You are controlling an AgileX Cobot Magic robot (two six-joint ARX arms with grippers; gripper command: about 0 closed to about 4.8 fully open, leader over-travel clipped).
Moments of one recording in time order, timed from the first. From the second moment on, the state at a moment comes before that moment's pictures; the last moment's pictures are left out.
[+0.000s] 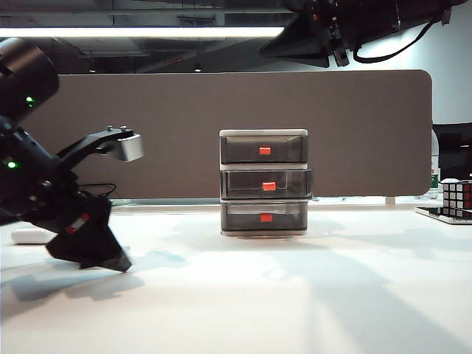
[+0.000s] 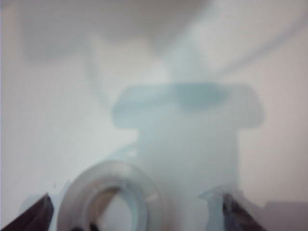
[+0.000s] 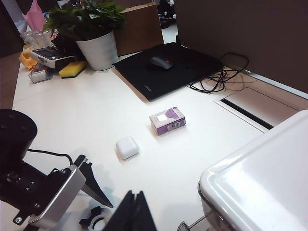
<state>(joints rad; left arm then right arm) -0.34 1.50 0.56 0.13 0.28 0.51 0.29 1.55 1.11 0.23 -0.79 0.00</state>
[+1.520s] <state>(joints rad) -0.34 1.53 0.58 0.11 0.27 0.36 0.30 1.51 1.11 0.17 -0.79 -0.03</state>
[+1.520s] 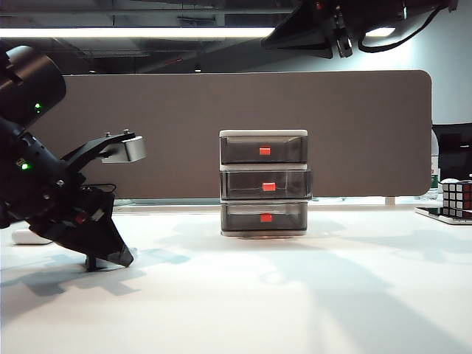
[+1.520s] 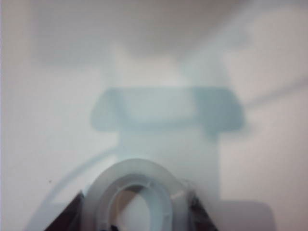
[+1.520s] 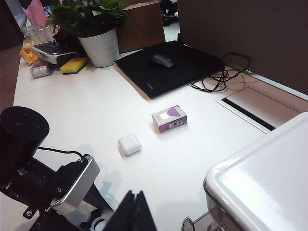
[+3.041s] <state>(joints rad) -0.60 1.75 1.17 0.09 0.27 0.25 0.30 1.51 1.11 0.13 -0.76 -0.06</state>
